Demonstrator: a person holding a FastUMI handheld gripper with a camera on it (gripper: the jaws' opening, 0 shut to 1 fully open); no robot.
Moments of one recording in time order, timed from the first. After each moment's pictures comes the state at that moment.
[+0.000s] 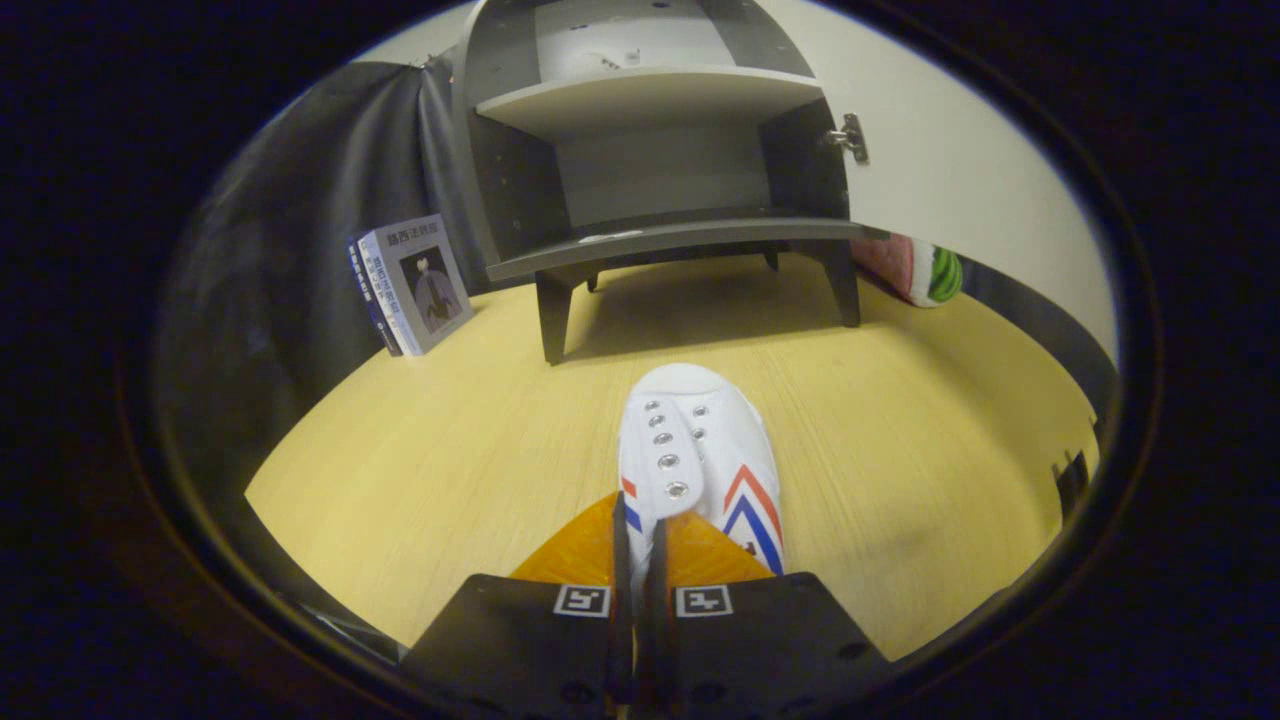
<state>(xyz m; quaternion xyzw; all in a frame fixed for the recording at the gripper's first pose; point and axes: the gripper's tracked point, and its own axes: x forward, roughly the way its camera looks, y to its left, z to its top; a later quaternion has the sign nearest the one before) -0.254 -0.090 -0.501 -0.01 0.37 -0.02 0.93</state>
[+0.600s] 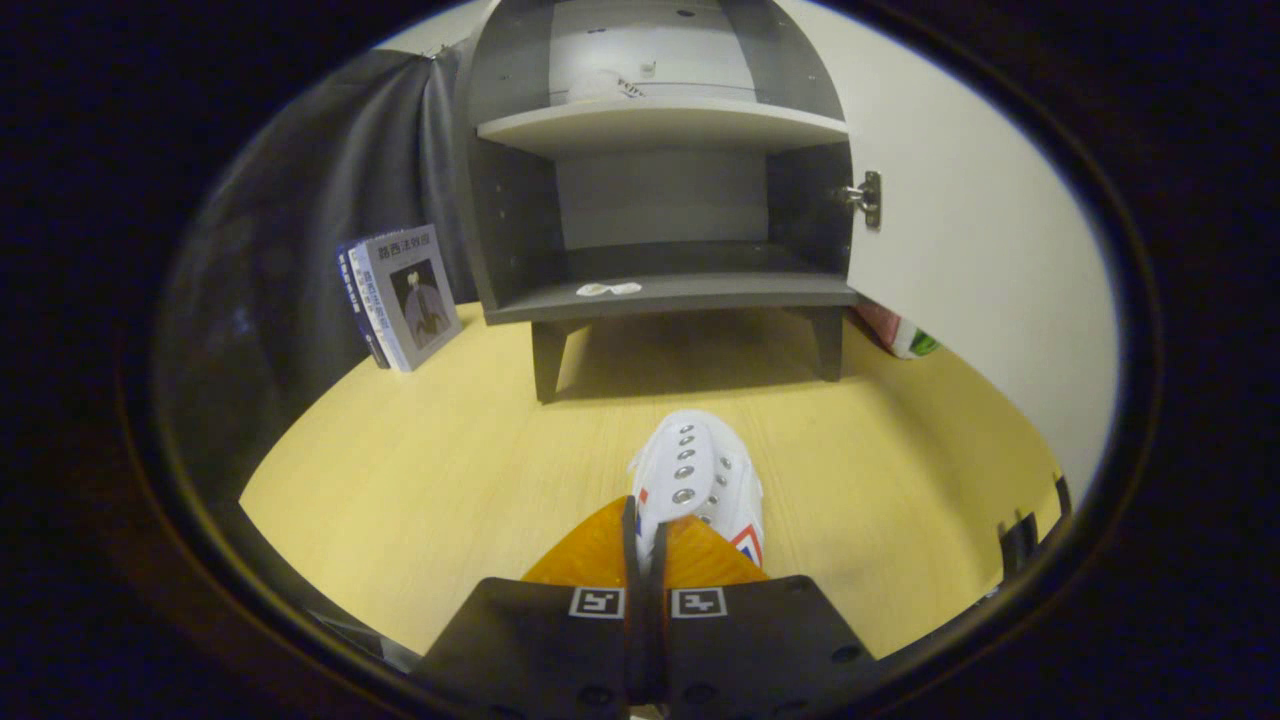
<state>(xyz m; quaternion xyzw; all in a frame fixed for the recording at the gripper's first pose) -0.216 -0.097 -0.434 -0.02 0.35 -0.06 0.94</state>
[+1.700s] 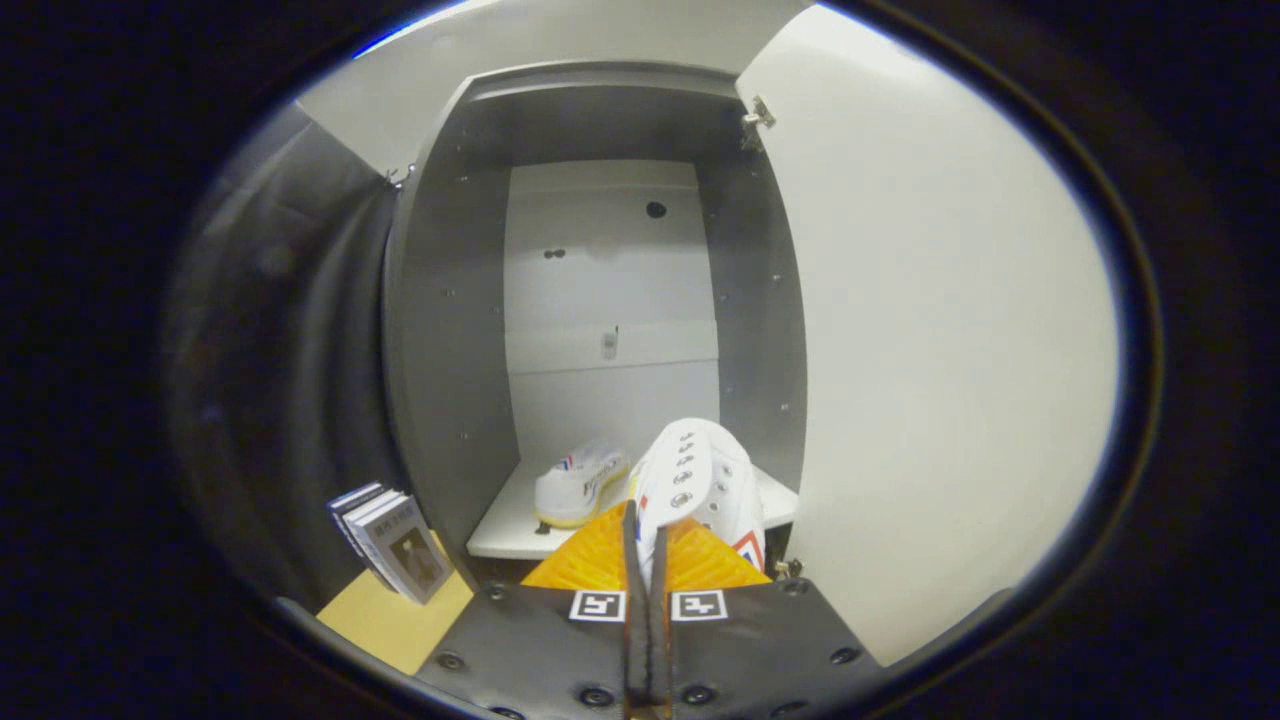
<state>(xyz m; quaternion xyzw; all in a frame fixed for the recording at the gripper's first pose) -0.046 -0.098 -0.095 -0.03 0.09 -0.11 0.99</state>
